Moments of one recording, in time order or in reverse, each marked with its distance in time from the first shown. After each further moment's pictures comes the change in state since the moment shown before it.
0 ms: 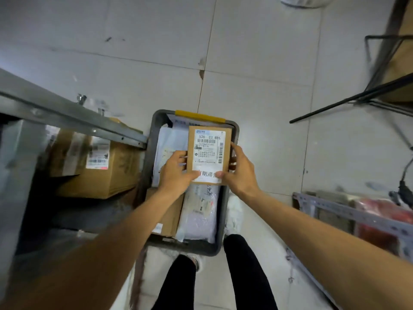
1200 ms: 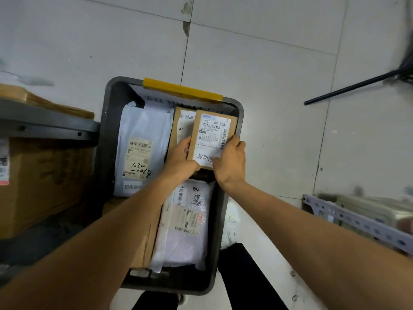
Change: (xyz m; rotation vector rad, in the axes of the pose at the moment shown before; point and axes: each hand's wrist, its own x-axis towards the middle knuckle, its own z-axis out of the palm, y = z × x) left_hand 0.181 -0.109 0.095 -0.022 -0.271 -0.075; right_hand 0.163 0.125 0.079 -0.459 0.176 0.180
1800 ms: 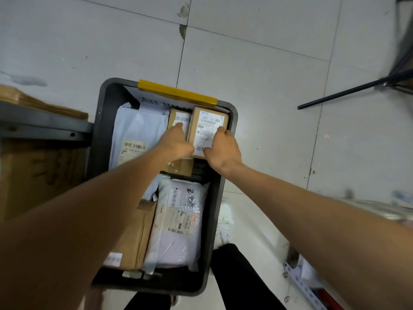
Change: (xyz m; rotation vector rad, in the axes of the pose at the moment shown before) left_hand 0.039 0.042 -0.016 0.586 0.003 -0.074; right_hand 0.023 -0.019 -0.024 -0.181 -0.174 -0.103
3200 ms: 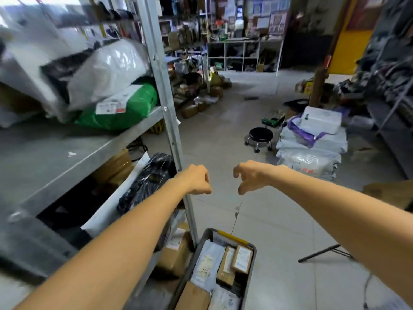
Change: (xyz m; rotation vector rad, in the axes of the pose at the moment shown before) left_hand -0.777 0.151 -0.257 0.318 0.615 0.278; right_hand -0.628 -0.221 -0.441 -0.667 0.143 -0.694
